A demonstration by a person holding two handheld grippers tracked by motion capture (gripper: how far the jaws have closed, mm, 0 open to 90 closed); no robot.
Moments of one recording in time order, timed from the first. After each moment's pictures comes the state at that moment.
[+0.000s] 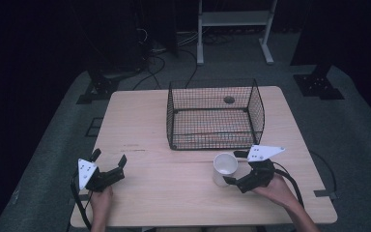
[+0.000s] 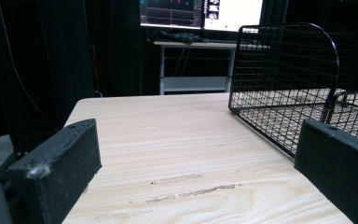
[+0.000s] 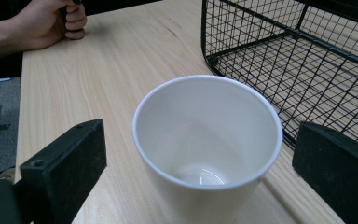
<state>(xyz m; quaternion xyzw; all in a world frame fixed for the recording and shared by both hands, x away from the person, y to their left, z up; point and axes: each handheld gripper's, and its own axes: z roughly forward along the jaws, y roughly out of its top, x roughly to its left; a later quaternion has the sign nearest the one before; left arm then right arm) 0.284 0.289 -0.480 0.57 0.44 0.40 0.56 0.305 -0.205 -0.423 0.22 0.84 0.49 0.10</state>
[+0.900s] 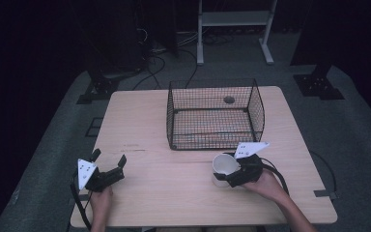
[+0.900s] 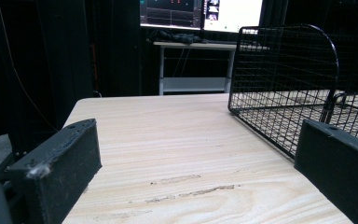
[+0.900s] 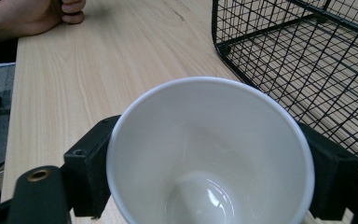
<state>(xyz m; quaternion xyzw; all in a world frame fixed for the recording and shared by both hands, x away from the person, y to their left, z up) 0.284 0.290 -0.480 0.57 0.45 0.40 0.56 0.322 -0.181 -0.430 0.21 0.86 0.46 0.08</state>
